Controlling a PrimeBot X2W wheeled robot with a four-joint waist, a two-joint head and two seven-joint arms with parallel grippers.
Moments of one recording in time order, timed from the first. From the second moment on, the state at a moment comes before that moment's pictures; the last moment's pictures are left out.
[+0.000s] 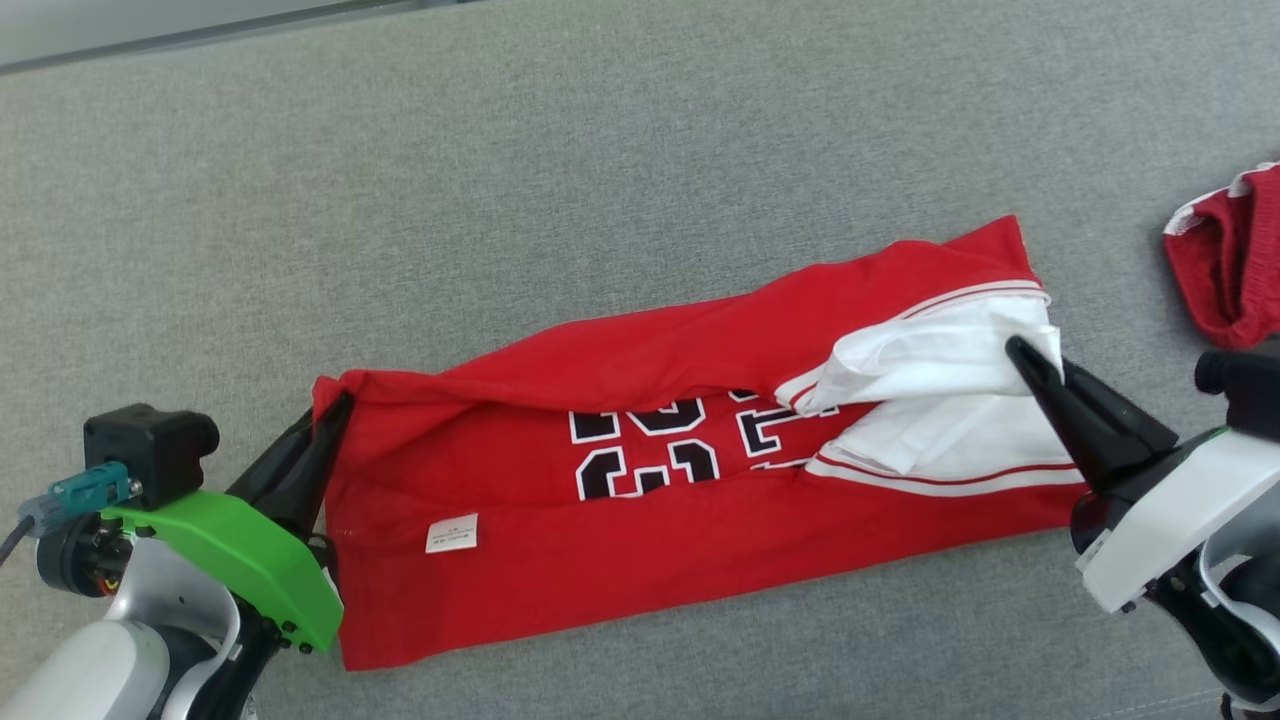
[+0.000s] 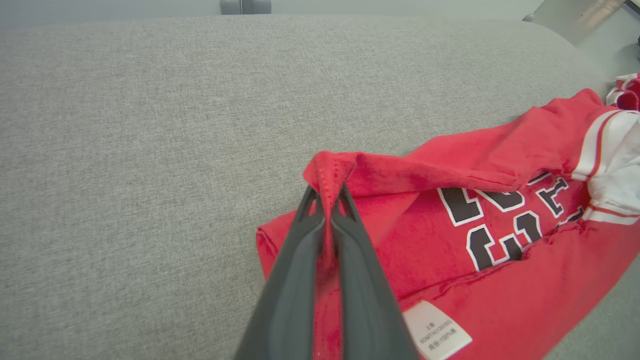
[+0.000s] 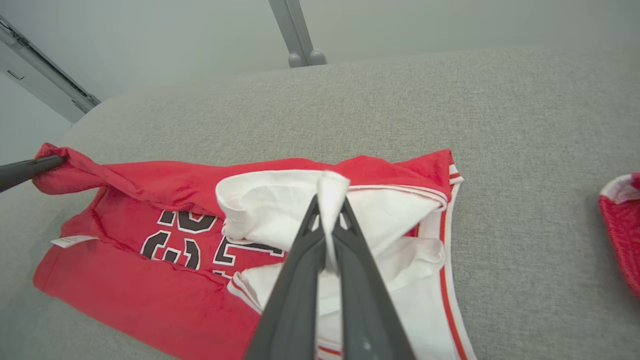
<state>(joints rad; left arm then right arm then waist) -0.23 0.67 -0.49 -0.20 -0.87 0.15 0.17 -0.09 -0.48 0.12 -0.34 0.66 0.13 0.32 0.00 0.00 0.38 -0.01</state>
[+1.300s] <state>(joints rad) 0.03 0.20 -0.19 0.00 -0.44 0.24 -0.26 -0.23 -0.49 0.12 0.09 0.40 0.13 0.58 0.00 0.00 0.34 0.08</state>
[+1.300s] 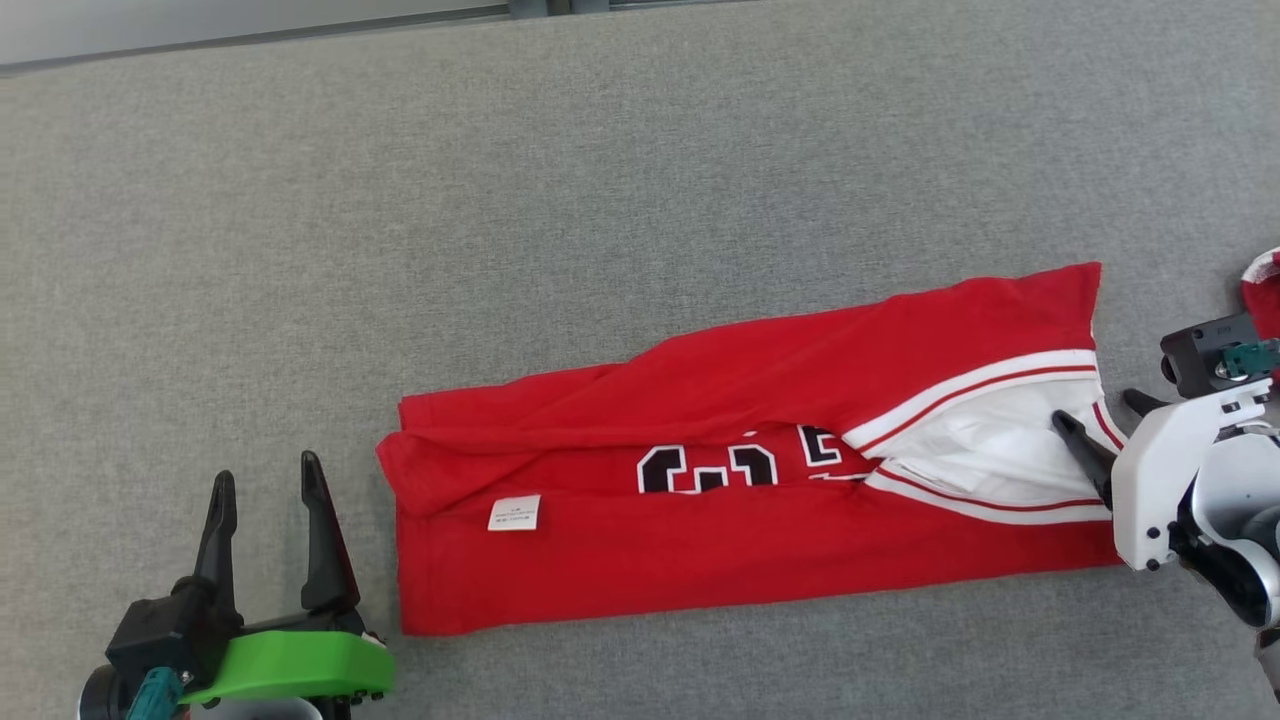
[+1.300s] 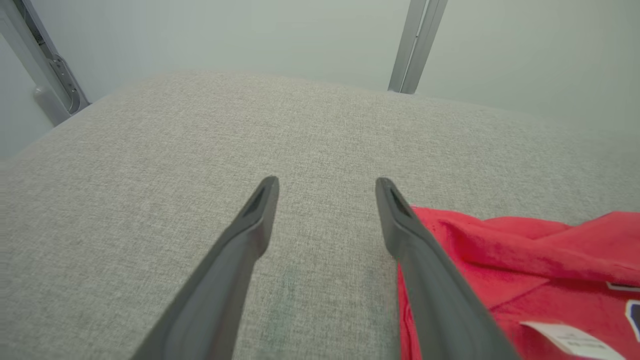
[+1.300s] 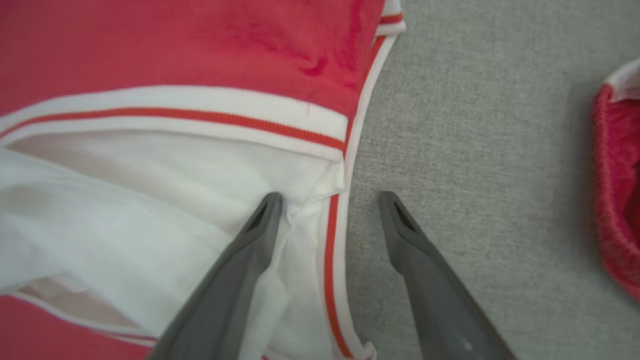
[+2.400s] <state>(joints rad) 0.10 0.05 -0.06 0.11 -0.33 0.05 -0.26 -0.21 -0.53 -0.09 -0.11 0.87 0.13 0.84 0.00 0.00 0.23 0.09</state>
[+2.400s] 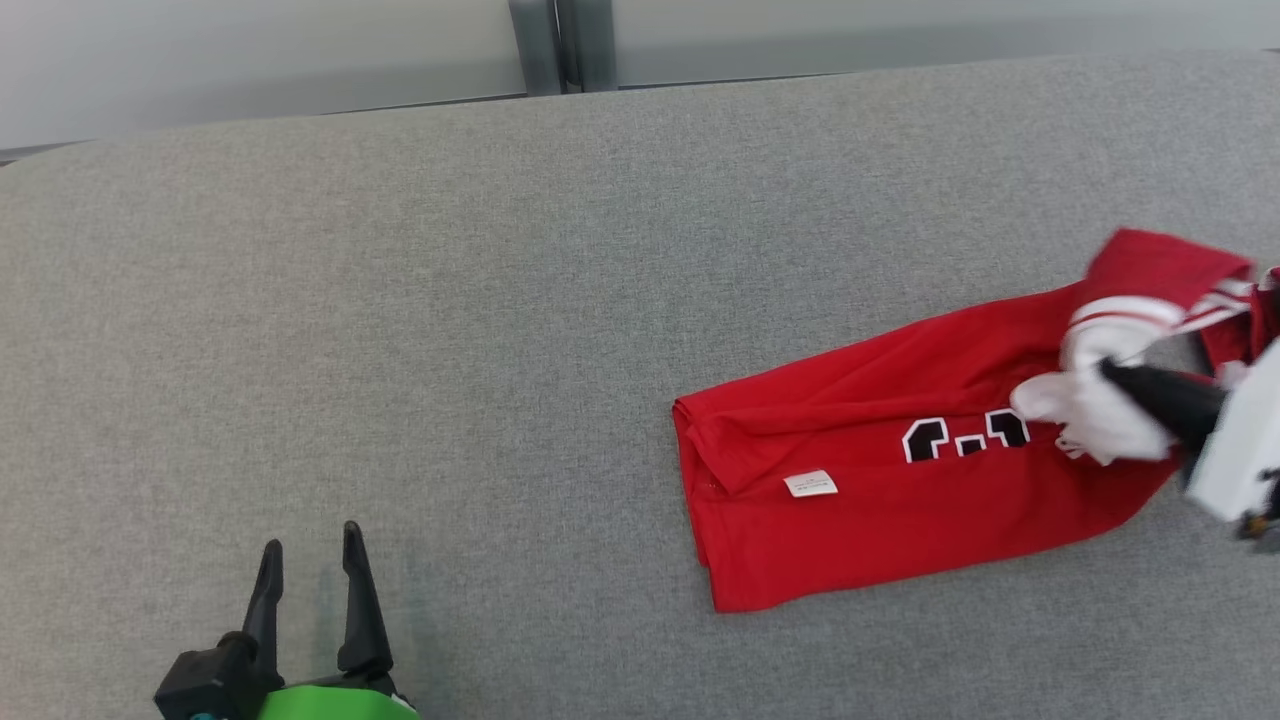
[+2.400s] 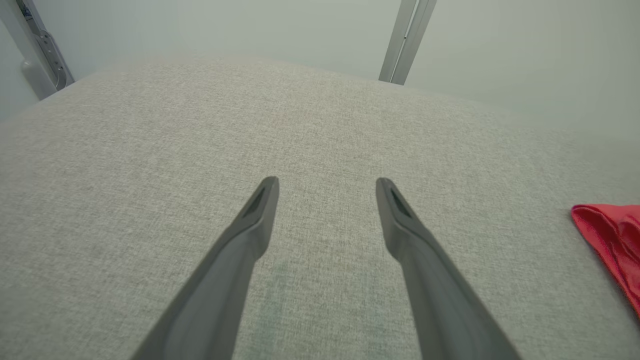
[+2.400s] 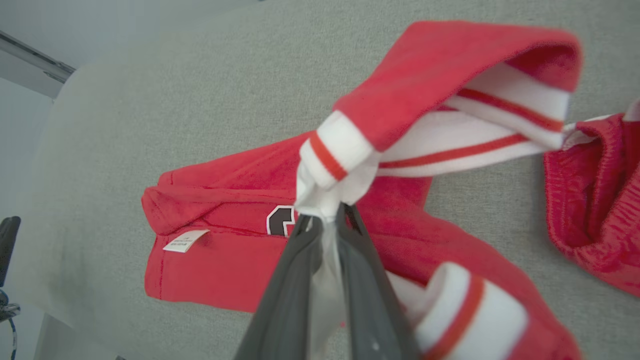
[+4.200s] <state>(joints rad) 0.14 0.05 -0.04 0.09 -0.29 0.06 -0.26 -0.19 -0.27 0.36 -0.10 0.49 0.13 0.11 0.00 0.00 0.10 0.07</state>
